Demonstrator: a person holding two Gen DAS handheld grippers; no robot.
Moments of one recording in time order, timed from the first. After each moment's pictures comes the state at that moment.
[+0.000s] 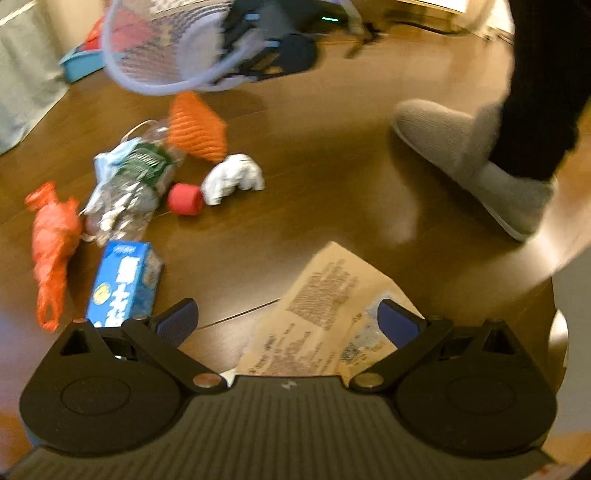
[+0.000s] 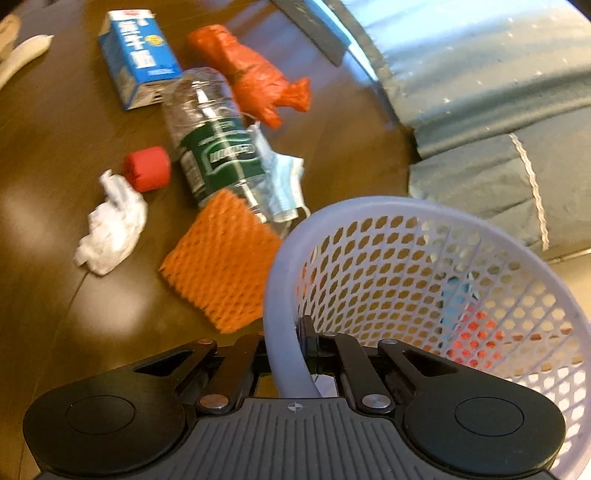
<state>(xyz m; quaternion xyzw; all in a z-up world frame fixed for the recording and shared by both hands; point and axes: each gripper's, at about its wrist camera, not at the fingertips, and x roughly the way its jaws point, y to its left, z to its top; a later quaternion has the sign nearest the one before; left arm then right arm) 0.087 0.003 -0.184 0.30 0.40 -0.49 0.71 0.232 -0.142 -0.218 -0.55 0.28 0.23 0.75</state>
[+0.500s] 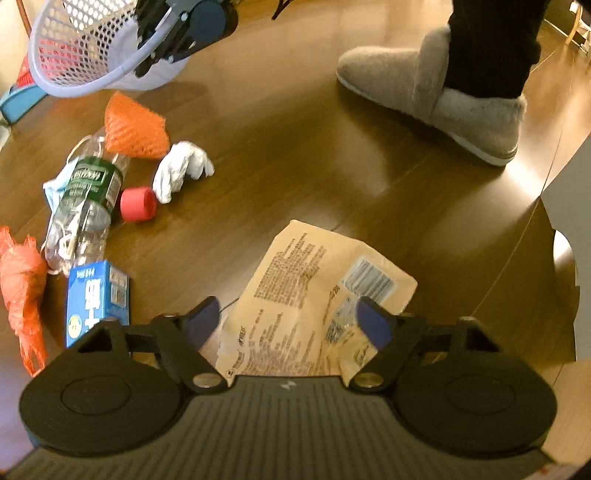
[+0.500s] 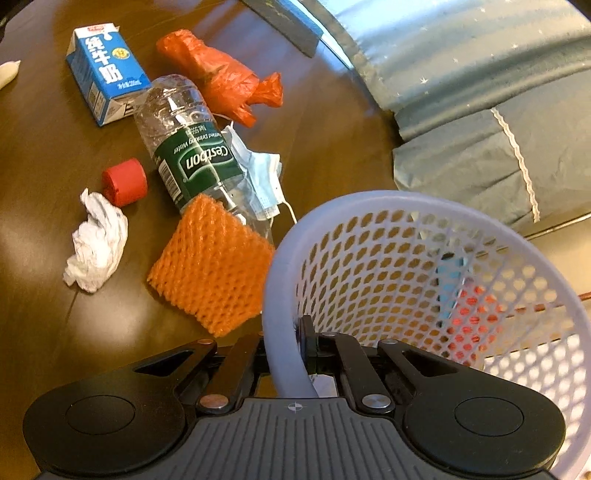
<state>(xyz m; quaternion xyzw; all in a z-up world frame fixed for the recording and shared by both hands) 0.087 -0.003 -0.209 0.37 0.38 -0.55 0.65 0.233 -0.144 -0.212 -0.52 0.29 0.20 0.78</state>
